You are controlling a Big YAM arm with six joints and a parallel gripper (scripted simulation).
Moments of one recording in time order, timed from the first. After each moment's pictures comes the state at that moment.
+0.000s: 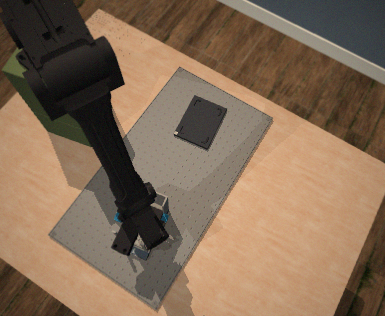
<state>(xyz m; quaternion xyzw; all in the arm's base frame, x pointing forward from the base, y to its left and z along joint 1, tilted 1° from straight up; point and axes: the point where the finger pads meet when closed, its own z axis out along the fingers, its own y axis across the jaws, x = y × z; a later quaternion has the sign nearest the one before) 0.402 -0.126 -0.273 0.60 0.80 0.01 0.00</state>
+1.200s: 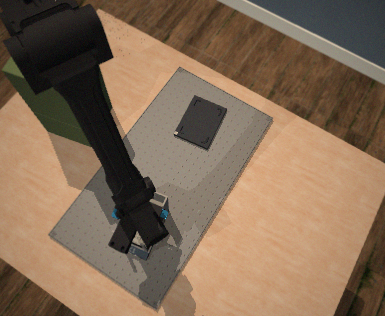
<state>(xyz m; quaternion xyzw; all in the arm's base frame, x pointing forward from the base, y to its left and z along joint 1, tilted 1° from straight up) 0.401 -0.126 -0.236 0.60 0.80 0.00 0.00</state>
